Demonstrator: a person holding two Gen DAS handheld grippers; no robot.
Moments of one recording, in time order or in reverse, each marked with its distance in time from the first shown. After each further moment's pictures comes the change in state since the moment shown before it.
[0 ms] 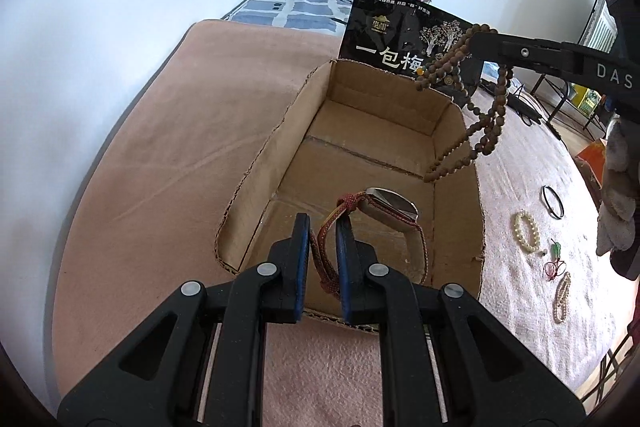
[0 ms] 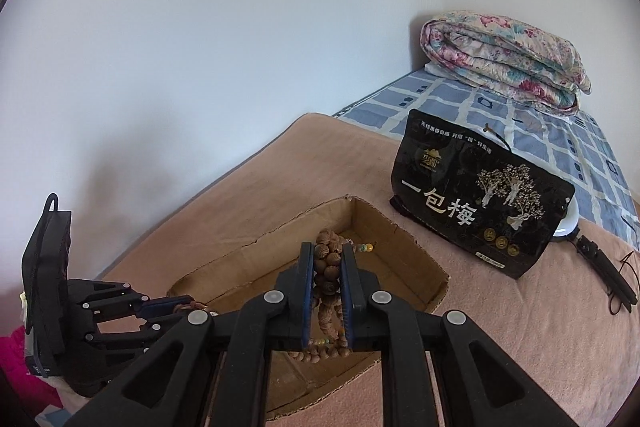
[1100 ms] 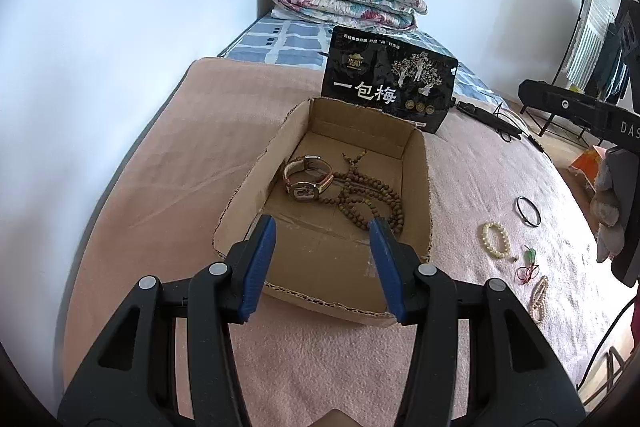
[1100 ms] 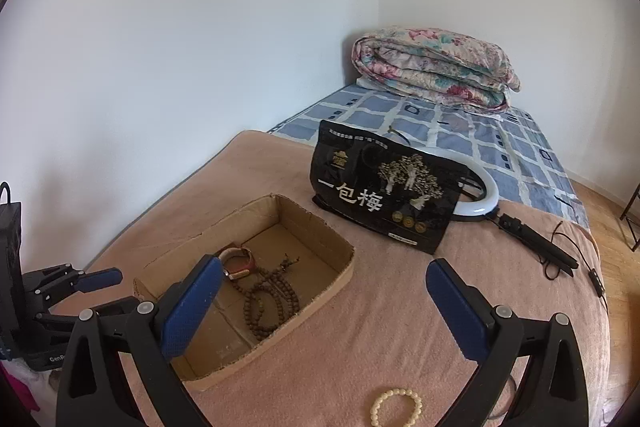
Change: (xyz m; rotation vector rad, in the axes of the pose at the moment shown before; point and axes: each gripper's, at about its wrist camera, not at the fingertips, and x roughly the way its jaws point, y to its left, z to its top) left arm -0.060 -0.029 -0.009 0.023 -0.118 -0.002; right arm -0.086 -0.034 -0.029 0.077 -0.072 -0.218
